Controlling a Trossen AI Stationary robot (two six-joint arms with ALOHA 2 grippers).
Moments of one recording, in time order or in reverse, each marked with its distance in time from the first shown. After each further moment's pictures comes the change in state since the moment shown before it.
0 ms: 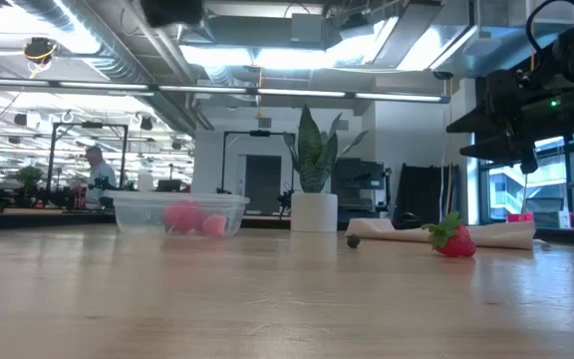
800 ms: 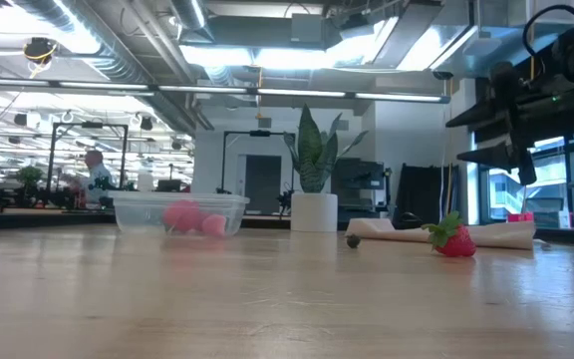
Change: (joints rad) left arm -0.408 0.206 0.201 -0.103 -0.184 -0.190; right arm 0.001 0.000 0.000 -0.011 -0.076 0.356
